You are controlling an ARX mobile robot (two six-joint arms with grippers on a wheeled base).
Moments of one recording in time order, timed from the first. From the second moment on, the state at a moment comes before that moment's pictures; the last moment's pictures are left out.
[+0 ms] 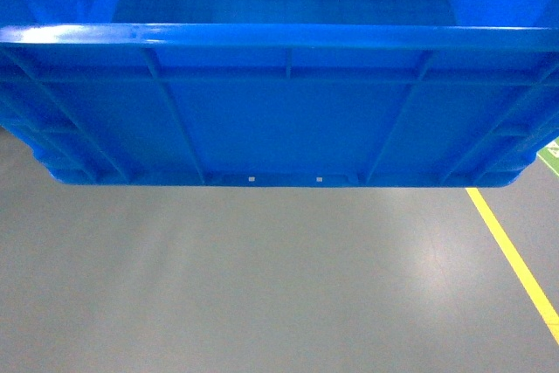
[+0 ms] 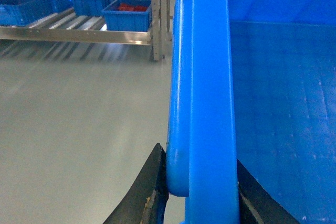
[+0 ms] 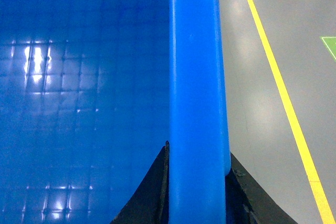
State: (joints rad) left arm -0.14 1.37 0.87 0.32 -0.17 -0.05; right arm 0.18 1.44 0.97 0.15 0.11 0.12
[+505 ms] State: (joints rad) left arm -0.14 1.37 0.87 0.31 -0.16 -0.05; right arm 0.18 1.44 0.97 0.16 0.11 0.12
